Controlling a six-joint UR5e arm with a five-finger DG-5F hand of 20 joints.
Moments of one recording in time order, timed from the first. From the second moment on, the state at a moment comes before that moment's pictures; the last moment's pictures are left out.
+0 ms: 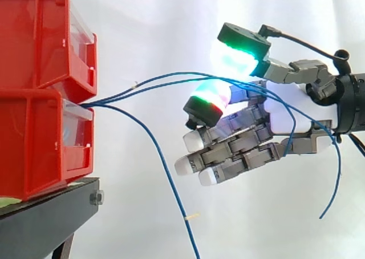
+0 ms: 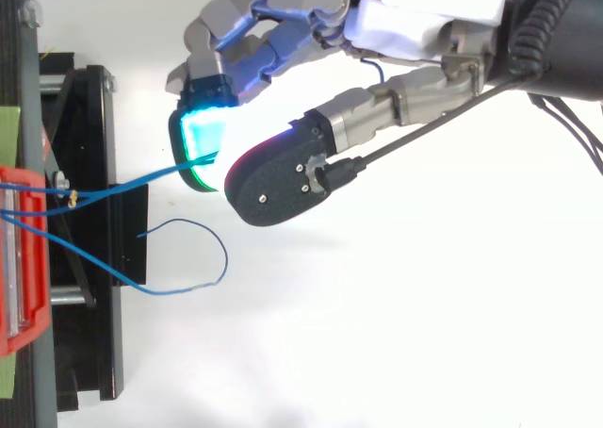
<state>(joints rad) 0.02 -2.22 -1.18 -2.91 -1.41 -0.13</state>
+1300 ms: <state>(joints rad) 0.02 -2.22 -1.18 -2.91 -1.41 -0.13</state>
